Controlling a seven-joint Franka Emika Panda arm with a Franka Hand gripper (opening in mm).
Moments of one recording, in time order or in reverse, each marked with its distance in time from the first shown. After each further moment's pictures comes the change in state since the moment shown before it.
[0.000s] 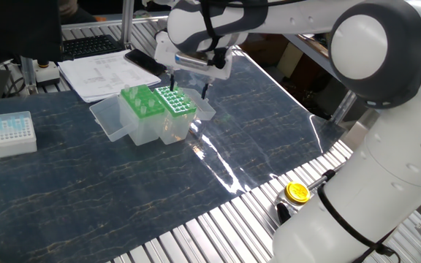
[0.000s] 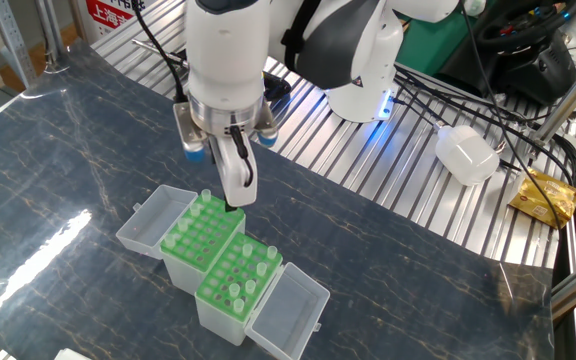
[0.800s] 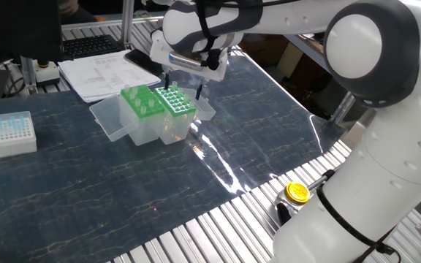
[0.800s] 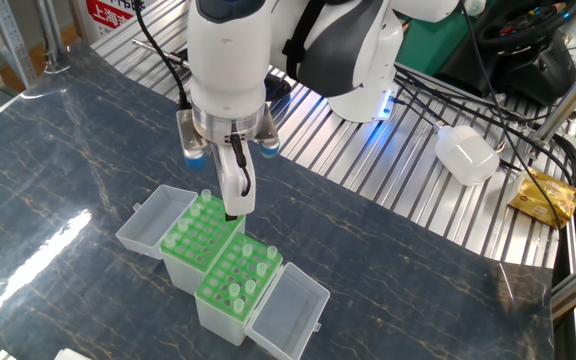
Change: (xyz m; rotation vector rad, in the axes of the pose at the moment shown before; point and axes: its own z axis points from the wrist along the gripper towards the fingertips) arm 0.002 0.016 0.002 -0.020 0.000 0.083
